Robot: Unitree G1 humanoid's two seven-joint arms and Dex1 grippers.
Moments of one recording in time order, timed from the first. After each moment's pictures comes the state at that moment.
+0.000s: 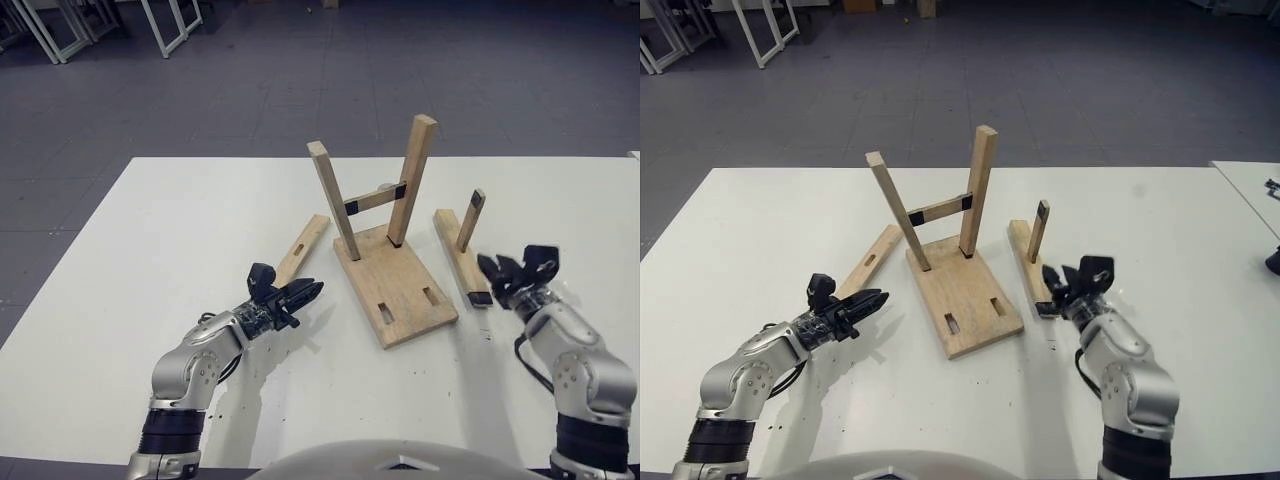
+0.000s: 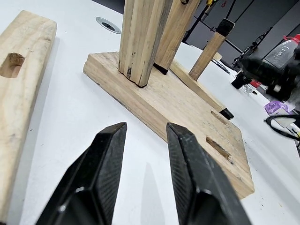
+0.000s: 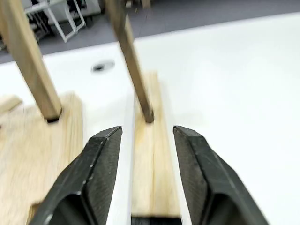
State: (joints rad) left arm 0.05 0.34 0.04 -0.14 -0.63 0.61 -0.66; right arm 0.06 -0.27 -0.24 -0.37 0.40 0.71 0.20
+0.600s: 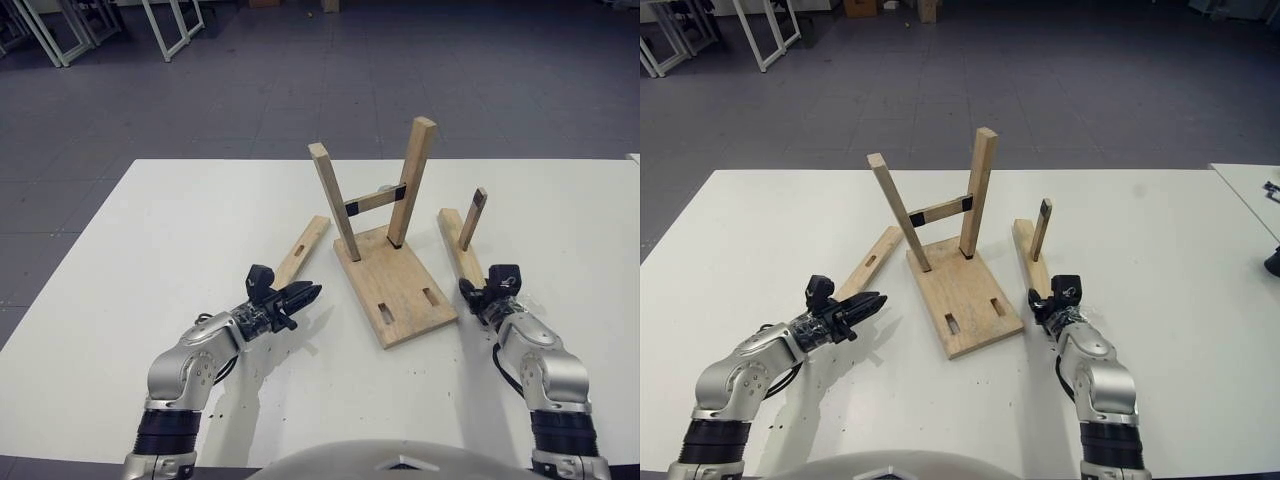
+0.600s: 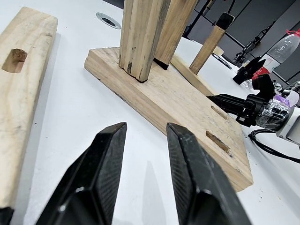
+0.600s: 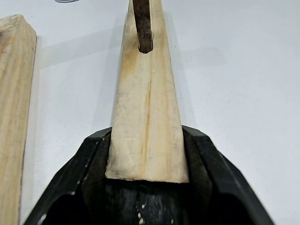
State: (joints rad) left arm 0.05 0.36 0.04 -0.14 -0.63 0.64 -0.66; right arm 0.01 -0.25 -0.12 -0.12 0.23 0.62 0.14
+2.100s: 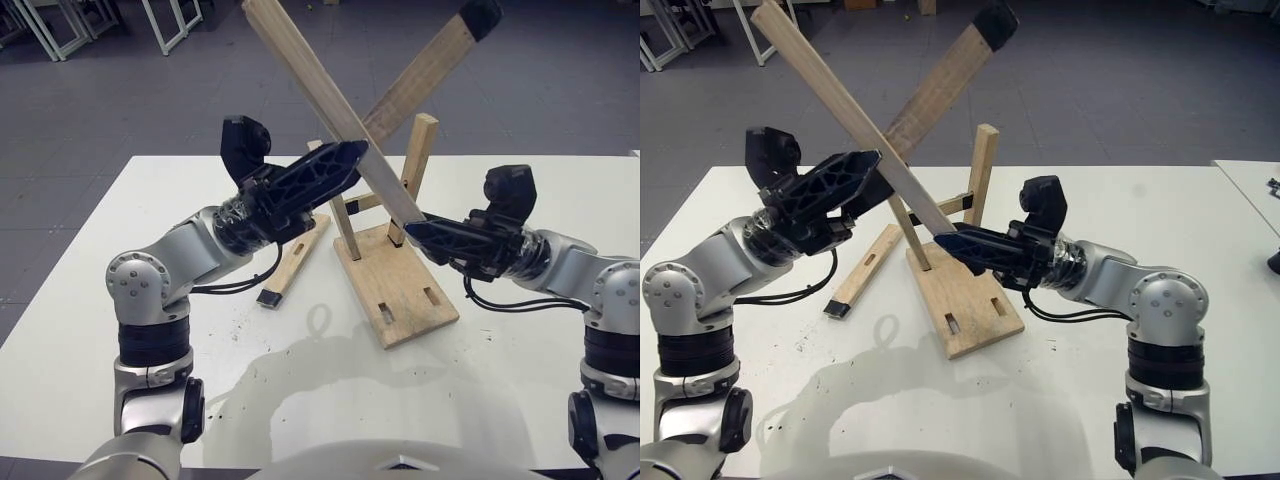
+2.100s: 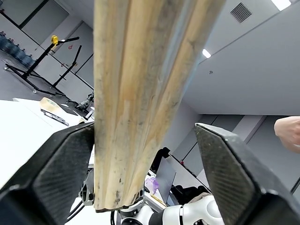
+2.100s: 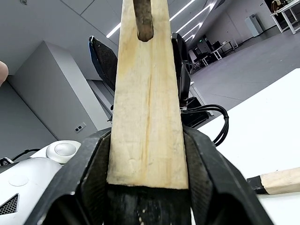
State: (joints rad) left arm -0.45 0.43 0.15 -0.25 -1.87 0.98 -0.27; right arm -0.41 -0.53 -0.14 -0.23 1.53 1.13 0.69
